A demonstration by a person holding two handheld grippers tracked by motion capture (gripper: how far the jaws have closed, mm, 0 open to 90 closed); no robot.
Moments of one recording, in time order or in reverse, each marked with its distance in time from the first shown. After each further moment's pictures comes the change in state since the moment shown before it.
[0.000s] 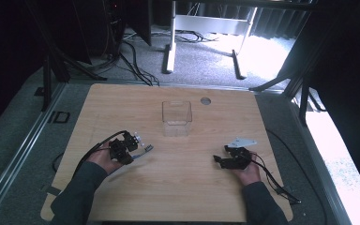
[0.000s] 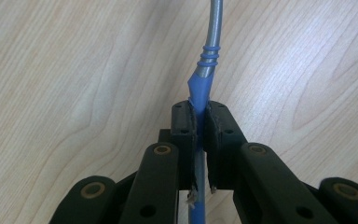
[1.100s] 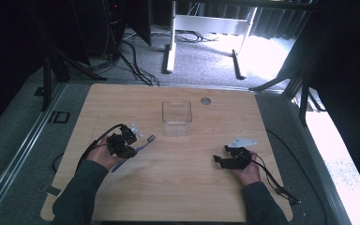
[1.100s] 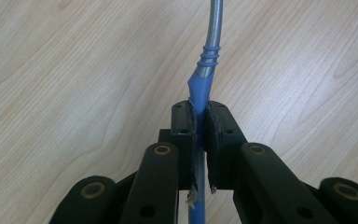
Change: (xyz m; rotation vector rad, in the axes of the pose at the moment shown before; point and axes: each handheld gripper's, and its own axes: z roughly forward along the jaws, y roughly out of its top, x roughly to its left) left arm 0.003 0.003 -0.024 -0.157 -0.011 -0.082; right arm 0.000 0.000 0.000 0.001 0.001 0.001
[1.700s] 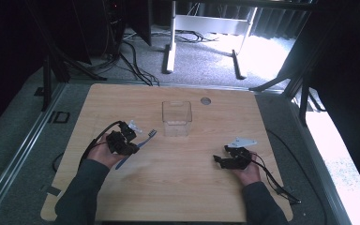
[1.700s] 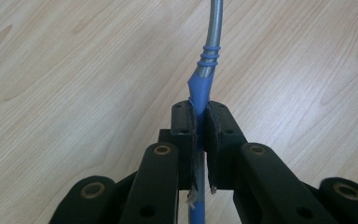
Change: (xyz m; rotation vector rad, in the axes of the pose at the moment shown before) left arm 0.003 0.003 -0.008 -0.083 -0.007 -0.033; right arm 0.000 0.000 0.000 0.000 -0.001 0.000
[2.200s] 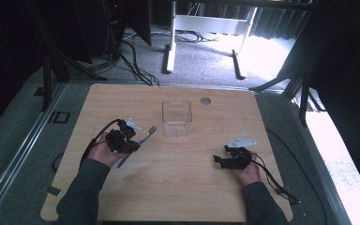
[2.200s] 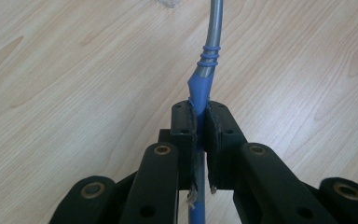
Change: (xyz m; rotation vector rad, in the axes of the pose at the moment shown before) left arm 0.002 0.002 -0.005 -0.050 0.002 -0.035; right arm 0.000 0.000 0.000 0.000 0.001 0.002
